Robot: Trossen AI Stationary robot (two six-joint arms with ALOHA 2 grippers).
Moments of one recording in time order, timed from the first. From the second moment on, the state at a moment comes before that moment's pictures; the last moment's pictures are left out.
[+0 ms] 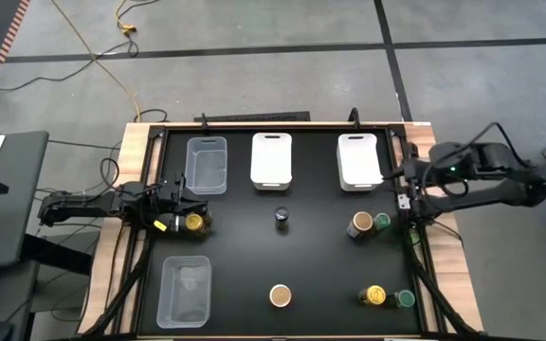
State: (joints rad) left arm 0.00 0.02 0.01 0.04 -0.06 0.00; right arm 0.00 0.62 1.09 -1.17 0.08 -0.14
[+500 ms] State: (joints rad) left arm 0.00 0.02 0.01 0.04 -0.06 0.00; right arm 0.00 0.75 1.15 -1.22 0.08 -0.24
